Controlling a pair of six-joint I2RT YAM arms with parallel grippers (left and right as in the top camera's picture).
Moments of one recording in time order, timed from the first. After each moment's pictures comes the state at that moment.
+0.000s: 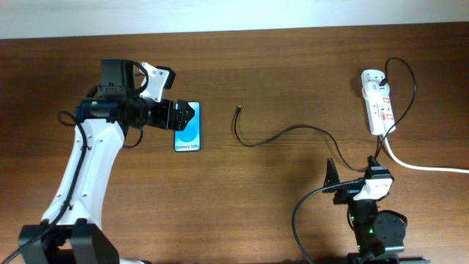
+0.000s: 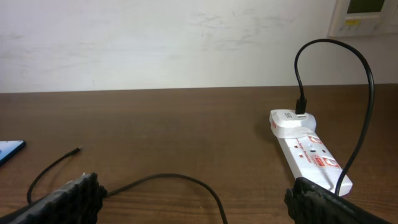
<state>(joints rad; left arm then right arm) -0.03 1.61 1.33 -0.77 0.46 0.18 0.01 0.01 0.01 -0.07 -0.02 0.06</state>
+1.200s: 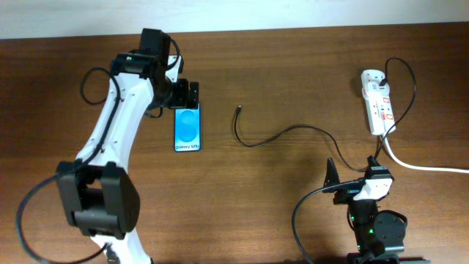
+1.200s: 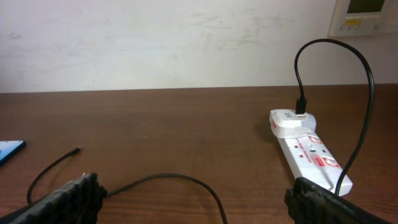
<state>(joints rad) -0.16 1.97 1.77 -1.09 0.10 -0.11 0.01 0.01 0.01 -0.07 -0.02 0.06</state>
